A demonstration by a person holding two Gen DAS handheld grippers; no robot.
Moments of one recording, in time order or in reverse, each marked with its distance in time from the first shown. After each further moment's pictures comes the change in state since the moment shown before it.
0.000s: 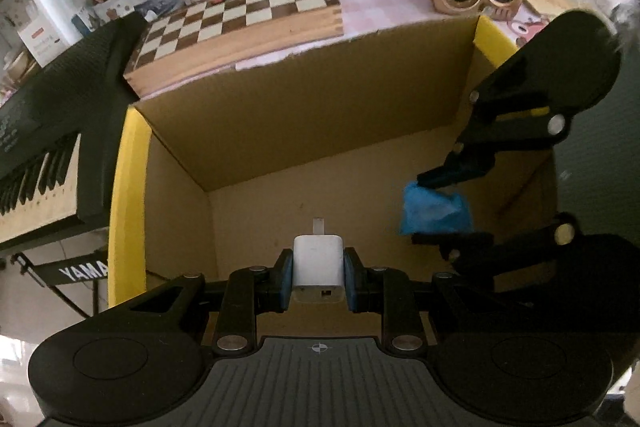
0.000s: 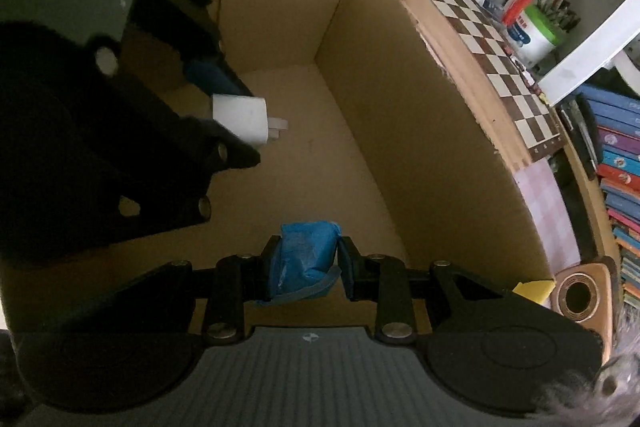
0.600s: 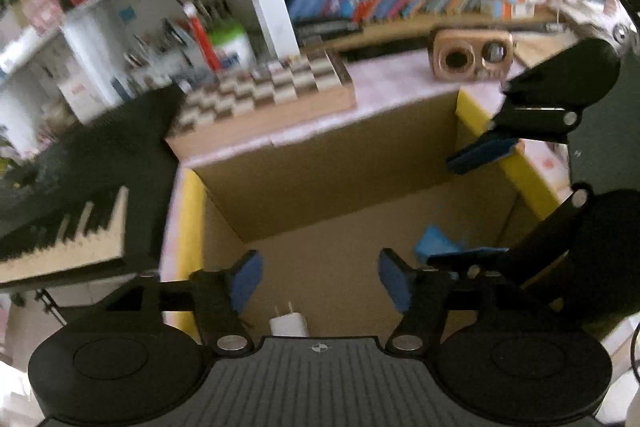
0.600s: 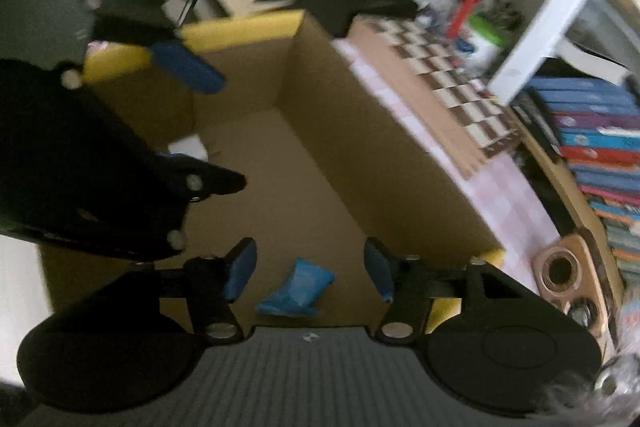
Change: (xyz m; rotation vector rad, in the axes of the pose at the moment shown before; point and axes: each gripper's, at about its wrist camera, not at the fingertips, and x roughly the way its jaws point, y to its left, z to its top) left arm -0.063 -0.005 -0.017 0.011 -0.262 0.096; right arm -0.046 -0.004 -0.015 0.172 -0.151 -0.077
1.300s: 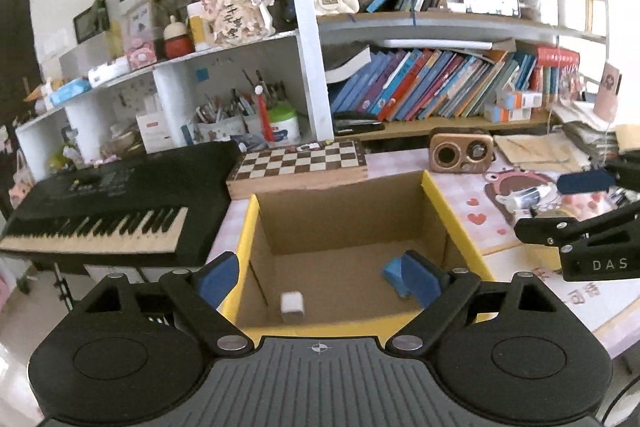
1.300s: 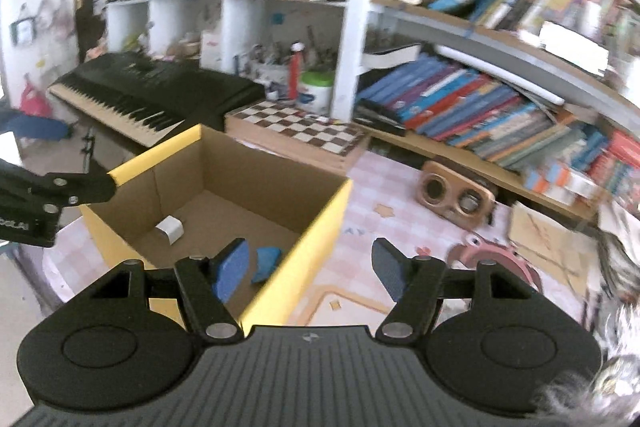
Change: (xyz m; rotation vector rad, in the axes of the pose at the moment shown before) left arm -0.137 -0.017 -0.064 -0.177 -0.258 0.061; right arm -0.159 0.033 -0.090 0.457 -0.288 -0.287
